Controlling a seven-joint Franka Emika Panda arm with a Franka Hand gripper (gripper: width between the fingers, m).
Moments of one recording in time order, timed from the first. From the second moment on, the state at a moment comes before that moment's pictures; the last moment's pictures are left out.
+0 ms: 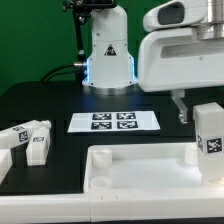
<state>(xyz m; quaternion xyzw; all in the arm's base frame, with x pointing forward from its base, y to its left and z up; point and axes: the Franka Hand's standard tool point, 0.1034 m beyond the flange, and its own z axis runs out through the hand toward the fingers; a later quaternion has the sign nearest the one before) 0.641 0.112 0.122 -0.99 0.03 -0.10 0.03</state>
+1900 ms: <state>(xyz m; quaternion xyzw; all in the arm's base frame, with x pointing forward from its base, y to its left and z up) 0.634 0.107 0.126 -0.94 0.32 -0.07 0.07</state>
